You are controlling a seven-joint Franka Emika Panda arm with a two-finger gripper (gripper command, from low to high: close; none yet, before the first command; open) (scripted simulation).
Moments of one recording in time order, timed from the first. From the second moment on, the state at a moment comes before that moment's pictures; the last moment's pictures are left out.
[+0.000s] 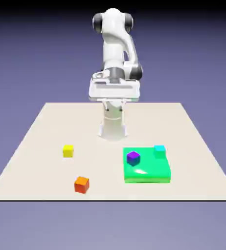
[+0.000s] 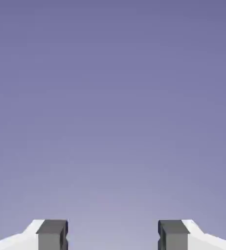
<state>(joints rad) 0.01 -0.53 -0.02 -2.79 -0.01 2.99 0.73</state>
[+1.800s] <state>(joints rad) 0.32 0.50 -0.32 -2.10 -0.73 1.92 0.19</state>
